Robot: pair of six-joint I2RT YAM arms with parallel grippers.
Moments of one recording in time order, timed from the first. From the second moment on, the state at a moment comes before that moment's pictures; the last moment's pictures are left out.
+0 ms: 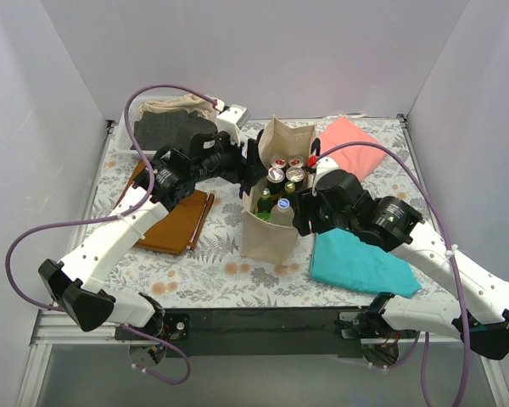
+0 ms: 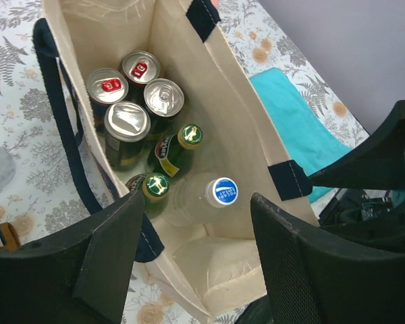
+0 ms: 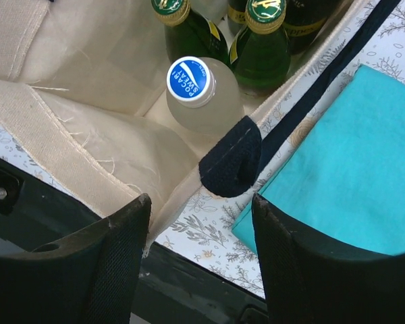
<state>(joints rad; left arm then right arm) -0.67 1.35 1.52 -0.54 0.18 -0.26 0.91 1.08 1.25 -0.91 0.19 0.42</state>
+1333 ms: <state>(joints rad) -0.83 1.60 1.60 -0.73 0.25 -0.24 0.91 1.04 1.23 -0.90 0.21 0.42</state>
